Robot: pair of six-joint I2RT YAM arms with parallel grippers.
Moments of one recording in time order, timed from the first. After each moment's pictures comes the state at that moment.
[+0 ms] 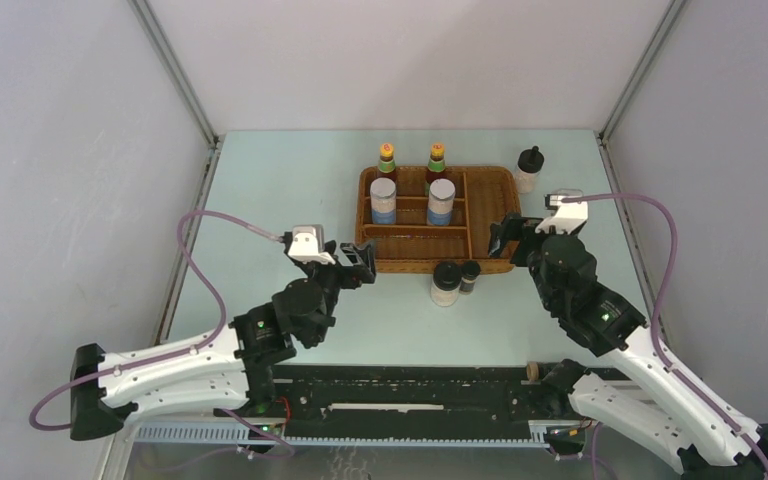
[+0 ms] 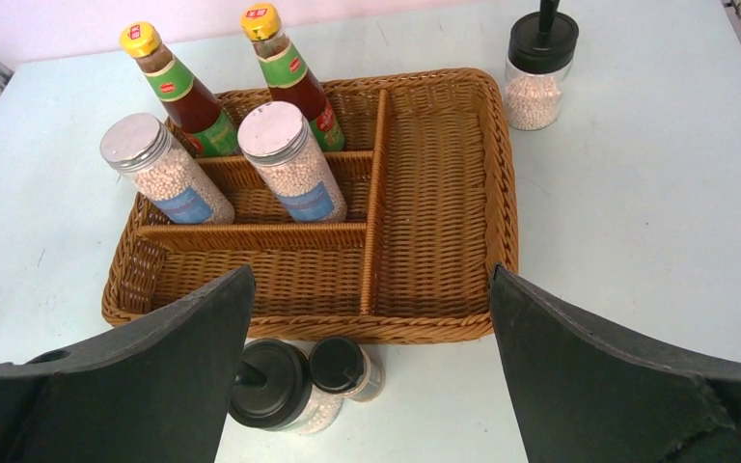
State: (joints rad) left arm -1.20 0.82 0.63 0.15 -0.97 -0.40; right arm 0.69 0.70 0.80 -0.33 0.58 0.34
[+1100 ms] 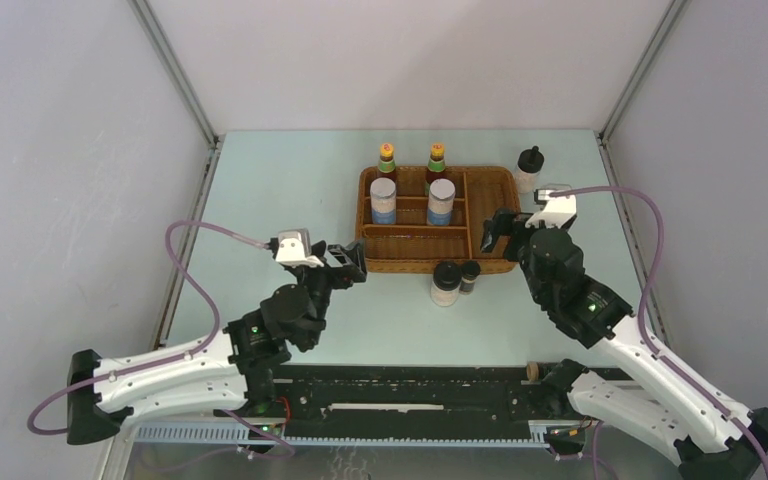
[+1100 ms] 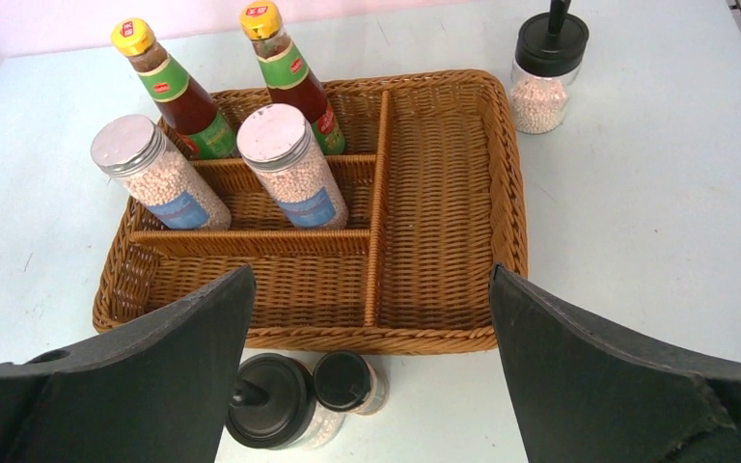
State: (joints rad) left arm -1.20 0.76 0.58 0.22 -1.03 -0.37; right arm 0.70 0.77 0.80 -0.28 0.59 0.33
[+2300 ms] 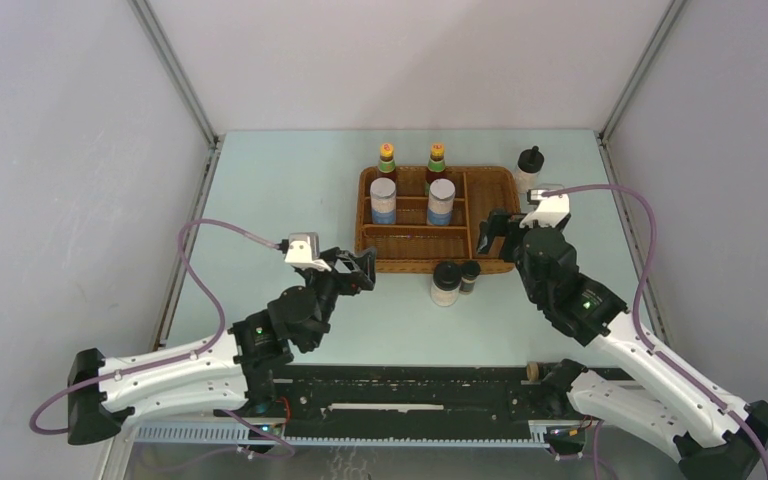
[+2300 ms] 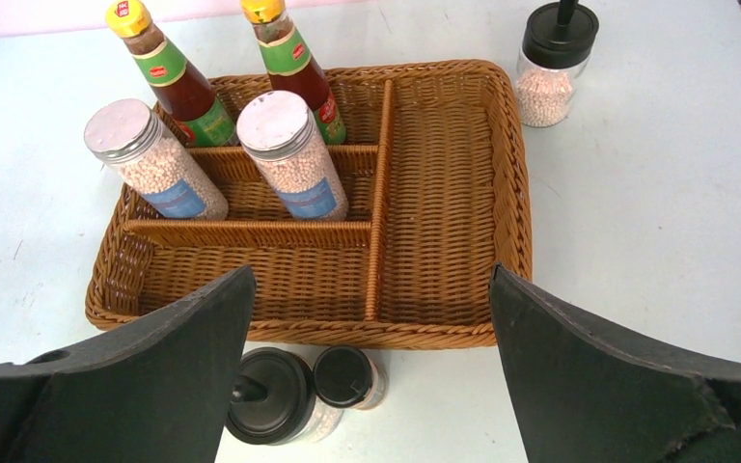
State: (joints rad) left arm -1.19 0.76 0.54 0.21 -0.92 -0.45; right arm 0.71 0.80 0.80 -0.27 0.60 0.32
